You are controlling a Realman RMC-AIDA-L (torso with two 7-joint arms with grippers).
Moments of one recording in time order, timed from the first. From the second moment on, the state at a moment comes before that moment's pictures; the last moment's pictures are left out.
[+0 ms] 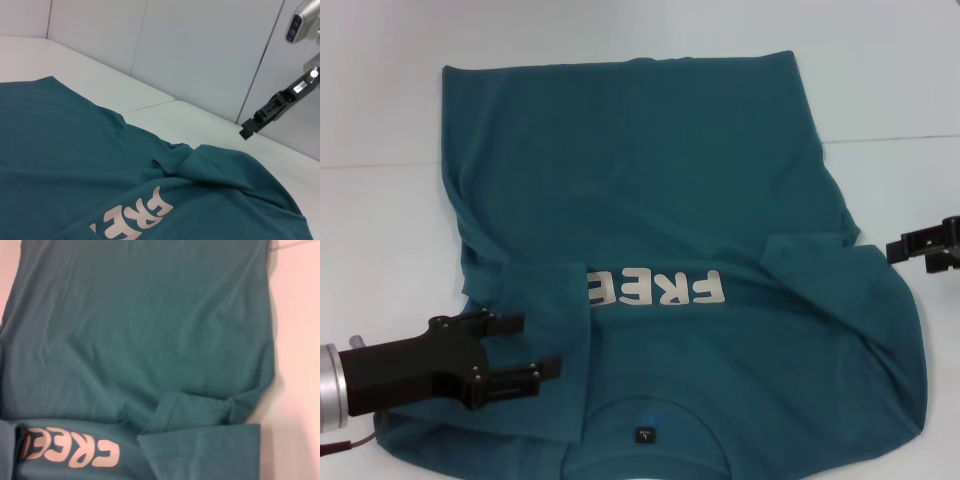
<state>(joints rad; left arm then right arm) -0.34 -2.16 0.87 0.93 1.94 1.49 -1.56 0.65 1.87 -0.64 -0.83 -2.50 -1.48 2.54</state>
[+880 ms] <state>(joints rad) -0.34 -2.17 0.87 0.93 1.93 1.50 -1.56 0.70 1.90 -0.71 -0.67 -2.52 -1.33 2.52</state>
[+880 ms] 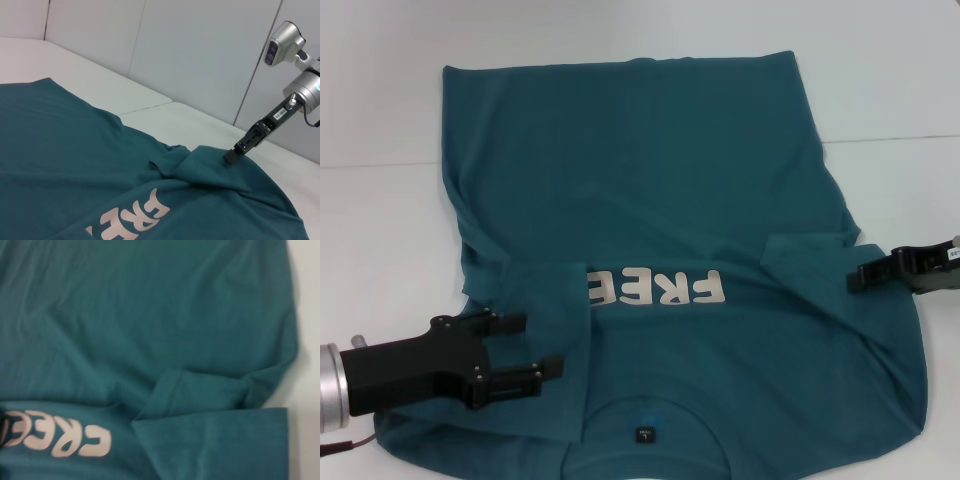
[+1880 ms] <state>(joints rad) -0.34 -2.17 0.87 0.93 1.94 1.50 -1.56 0.74 1.97 -0.78 -0.75 -2.52 -1.50 2.49</state>
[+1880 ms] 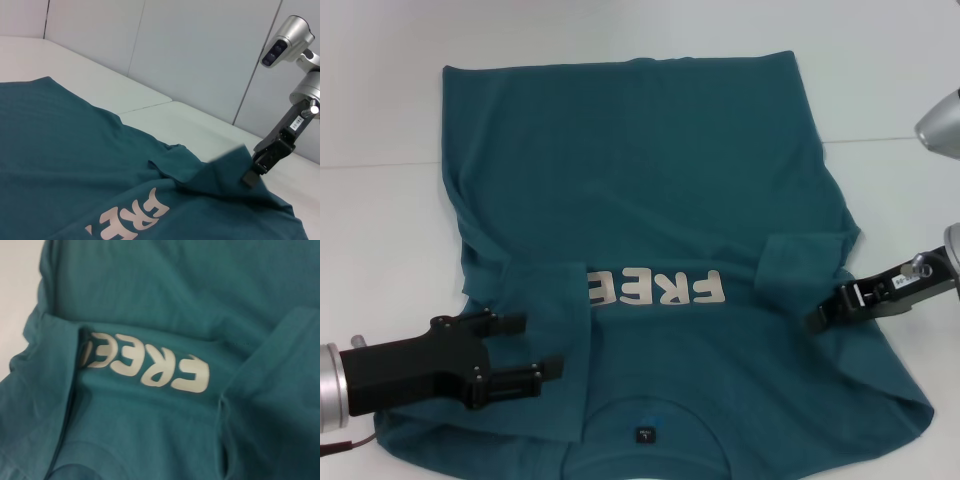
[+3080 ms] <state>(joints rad) -0.27 -2.16 0.64 1.05 1.99 1.57 -1.92 0.67 1.94 -0.69 -0.81 -2.29 -1.66 2.40</state>
